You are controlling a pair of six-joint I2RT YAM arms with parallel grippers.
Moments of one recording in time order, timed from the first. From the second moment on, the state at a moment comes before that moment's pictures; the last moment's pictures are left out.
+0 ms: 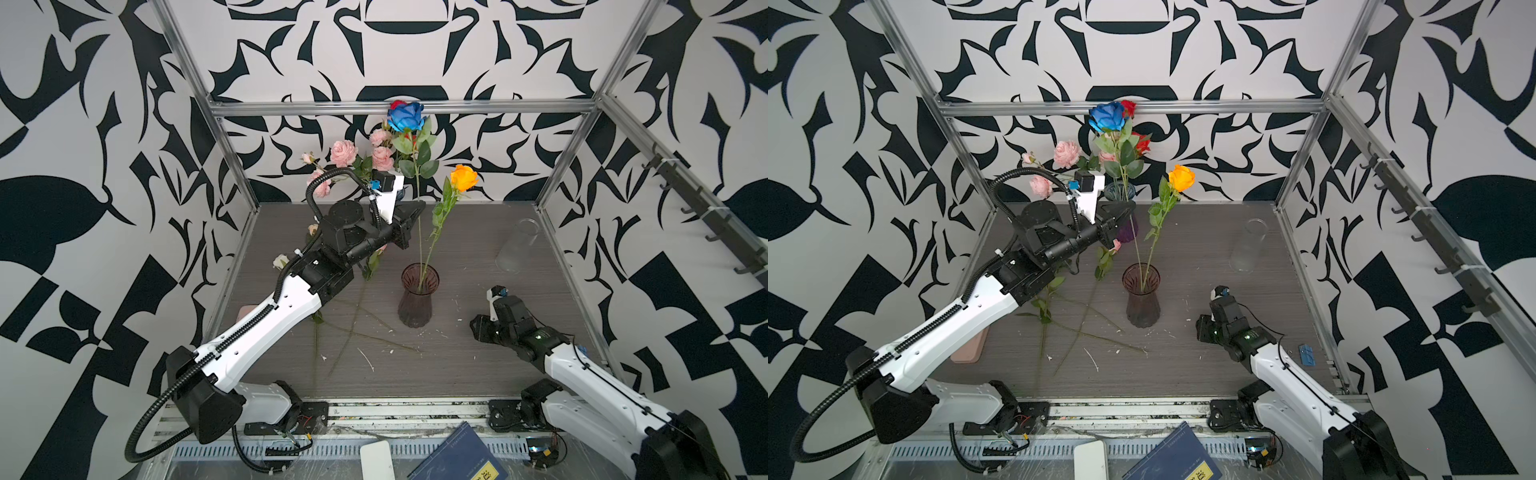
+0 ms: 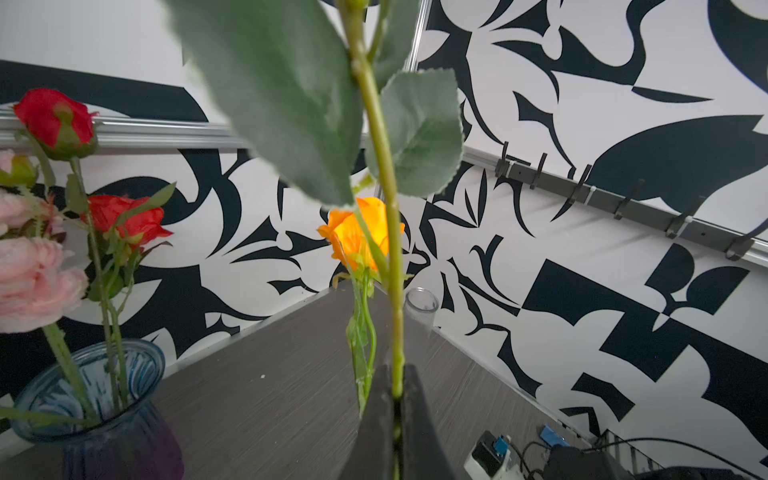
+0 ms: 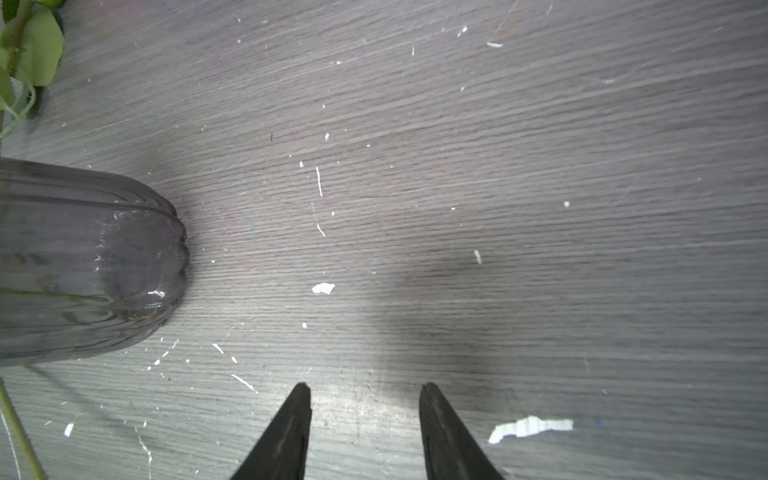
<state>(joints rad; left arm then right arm) -0.76 1.33 1.32 0.05 0.19 -0.23 0.41 0.88 0.38 -0.42 -0.02 0.54</state>
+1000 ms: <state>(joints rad) -0.28 1.19 0.96 -0.45 0.34 -0.49 0.42 0.89 0.38 -0.42 -0.02 0.54</state>
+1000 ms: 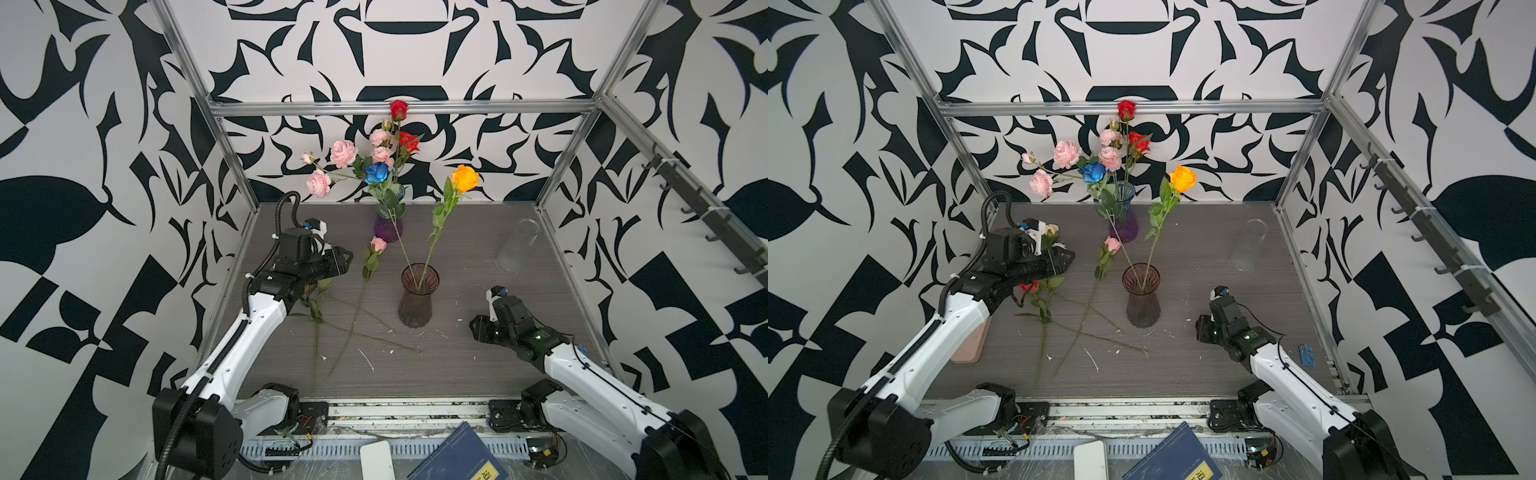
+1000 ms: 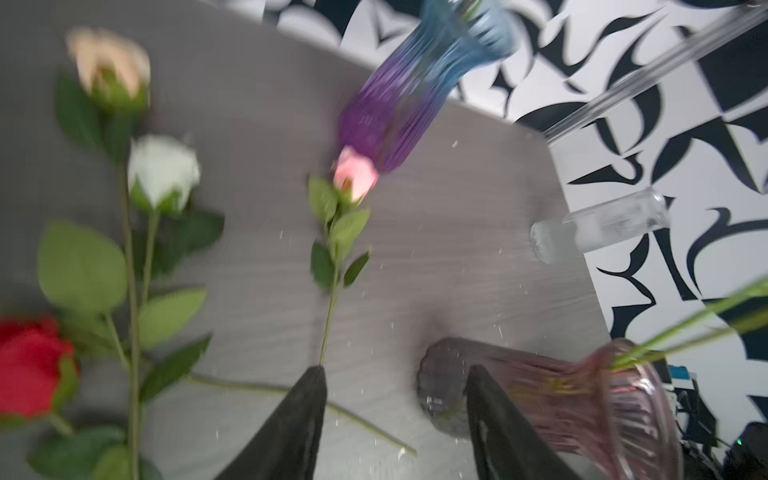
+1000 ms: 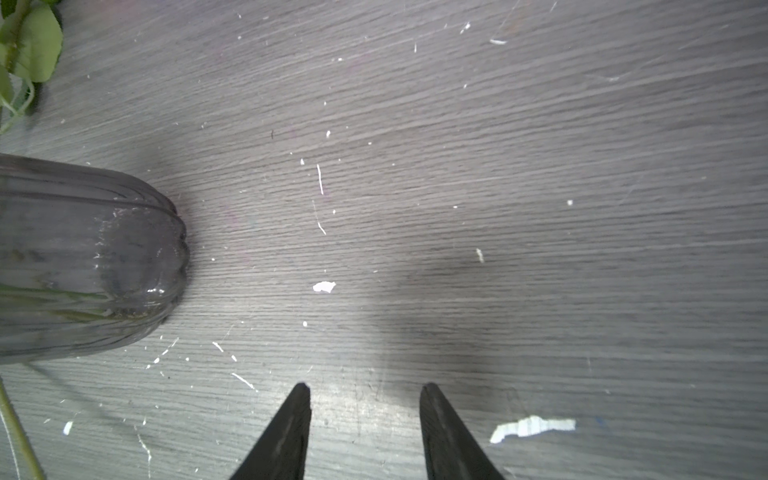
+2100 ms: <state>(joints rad) -0.41 1.79 1.10 -0.45 0.26 -0.39 0.42 0.89 0.38 -0.42 -0.01 0.54</state>
